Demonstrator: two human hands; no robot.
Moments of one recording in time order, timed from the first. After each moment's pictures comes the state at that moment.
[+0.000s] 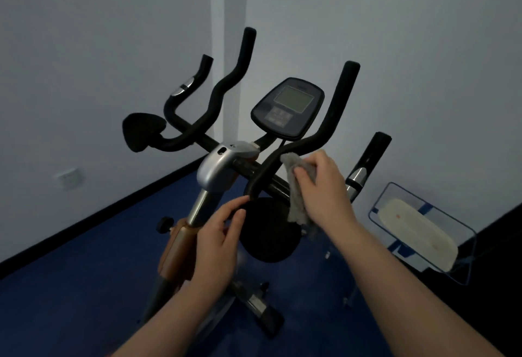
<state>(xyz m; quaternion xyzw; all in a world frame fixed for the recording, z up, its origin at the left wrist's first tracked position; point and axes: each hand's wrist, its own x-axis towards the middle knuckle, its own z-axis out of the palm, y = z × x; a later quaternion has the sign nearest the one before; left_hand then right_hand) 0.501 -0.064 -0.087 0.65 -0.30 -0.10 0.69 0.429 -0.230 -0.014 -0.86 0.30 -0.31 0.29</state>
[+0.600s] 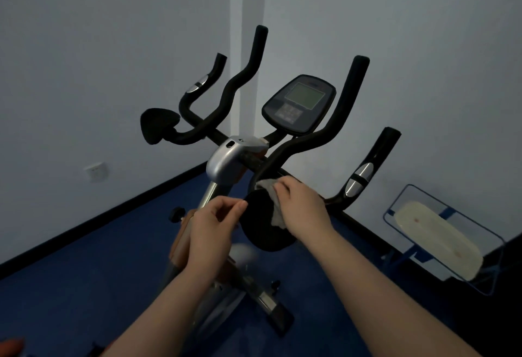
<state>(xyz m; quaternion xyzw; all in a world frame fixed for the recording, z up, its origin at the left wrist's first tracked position) 0.502 -0.056 -0.080 0.71 -0.21 -0.08 0.67 0.433 -0.206 -0.043 -0.89 0.28 -0.15 0.31</state>
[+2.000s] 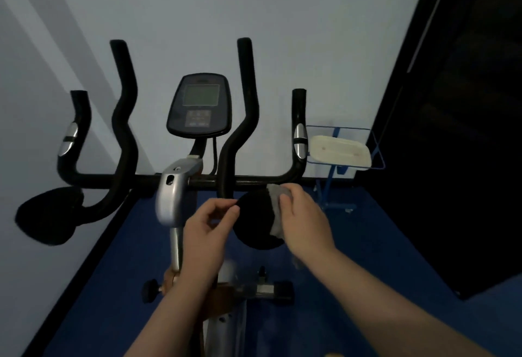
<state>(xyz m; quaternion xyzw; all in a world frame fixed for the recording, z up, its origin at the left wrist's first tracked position) 0.574 -0.068 -0.061 0.59 -0.47 -0.29 0.60 0.417 -0.123 -0.054 -0.70 0.57 -0.31 0.30</state>
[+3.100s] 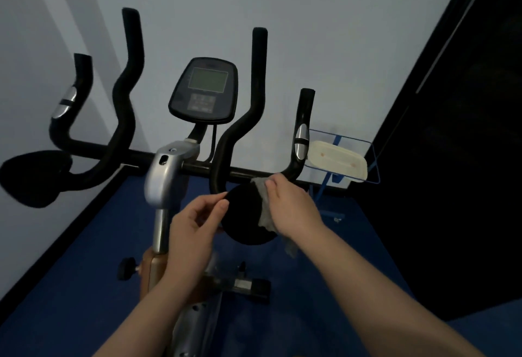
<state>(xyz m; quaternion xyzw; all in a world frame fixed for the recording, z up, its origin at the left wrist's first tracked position) 0.561 -0.063 -0.076 0.58 -0.41 -0.29 0.64 0.419 -0.153 -0.036 -0.79 0.53 -0.17 0.25</state>
